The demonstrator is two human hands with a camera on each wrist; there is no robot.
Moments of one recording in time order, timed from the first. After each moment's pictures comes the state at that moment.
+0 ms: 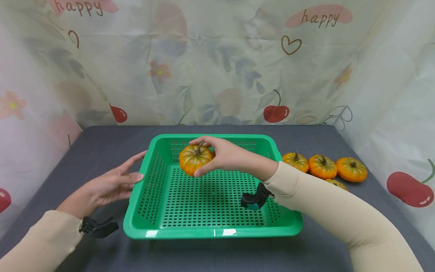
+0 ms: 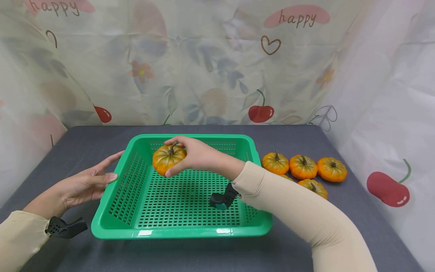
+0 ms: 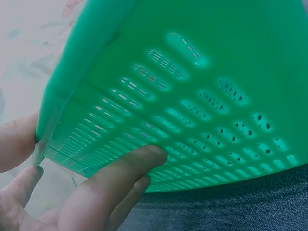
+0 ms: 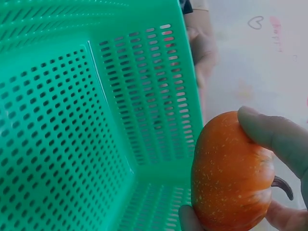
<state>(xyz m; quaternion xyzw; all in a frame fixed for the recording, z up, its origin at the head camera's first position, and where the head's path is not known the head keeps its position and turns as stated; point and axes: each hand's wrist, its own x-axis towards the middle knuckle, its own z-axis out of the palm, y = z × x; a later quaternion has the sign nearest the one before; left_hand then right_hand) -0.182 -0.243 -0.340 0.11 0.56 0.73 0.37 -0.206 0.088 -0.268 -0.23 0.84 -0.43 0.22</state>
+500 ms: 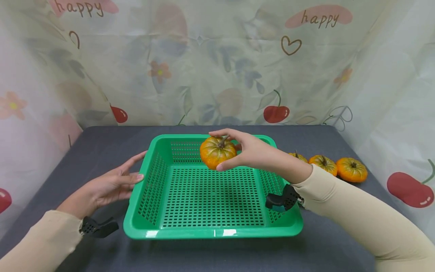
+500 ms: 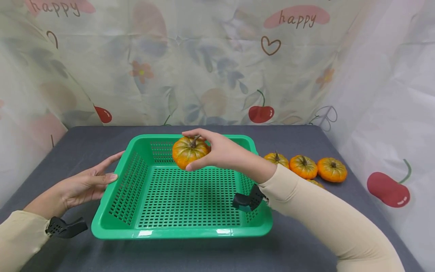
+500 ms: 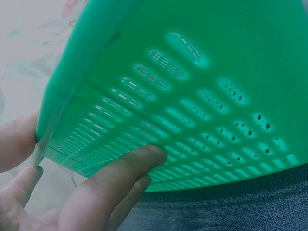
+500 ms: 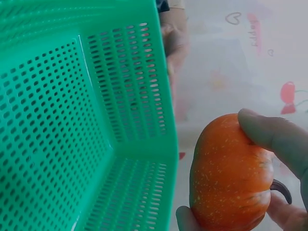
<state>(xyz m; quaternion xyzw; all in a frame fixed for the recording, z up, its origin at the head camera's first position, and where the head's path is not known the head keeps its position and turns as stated) -0.182 -0.243 -0.340 0.11 0.55 0.74 0.37 -0.191 0.136 -0.245 -0.23 0.85 -0.43 0.18</state>
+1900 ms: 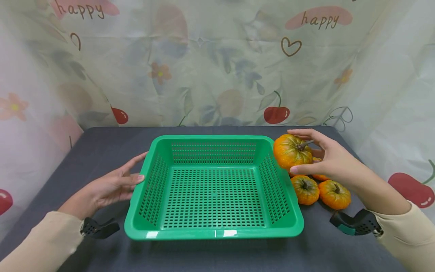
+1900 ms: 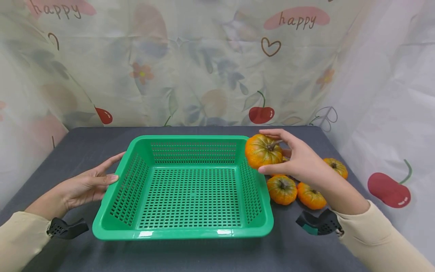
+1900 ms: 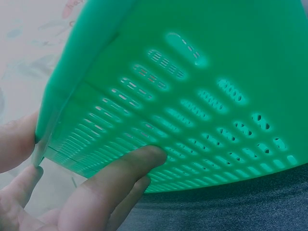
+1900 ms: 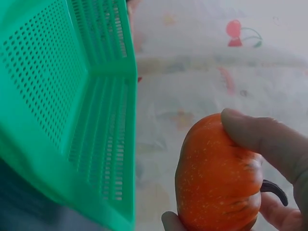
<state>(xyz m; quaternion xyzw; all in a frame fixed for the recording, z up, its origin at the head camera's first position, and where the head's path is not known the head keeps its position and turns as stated) -0.181 -0.242 -0.338 0.12 0.55 0.74 0.37 -0.142 0.267 -0.236 -0.13 0.90 -0.41 0.06</state>
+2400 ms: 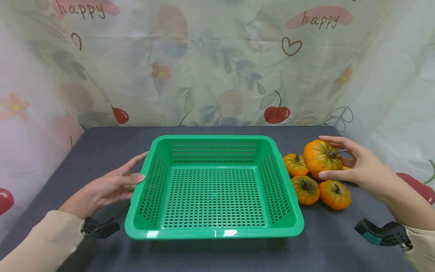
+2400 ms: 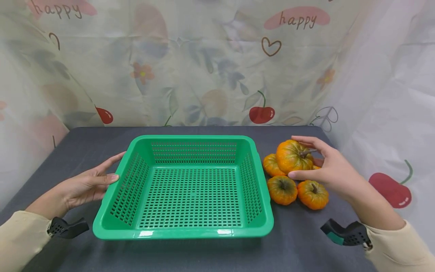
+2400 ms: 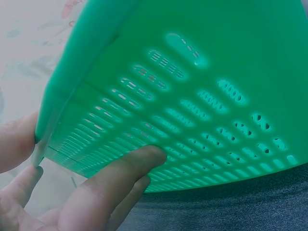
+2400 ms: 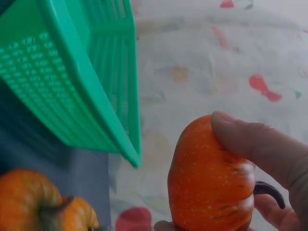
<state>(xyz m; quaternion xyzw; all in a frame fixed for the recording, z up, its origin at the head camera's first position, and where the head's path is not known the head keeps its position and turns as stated) -0.182 -0.242 -0.337 0.11 0.56 0.74 0.37 -0.135 0.332 -0.261 -0.11 0.91 -0.40 0.00</state>
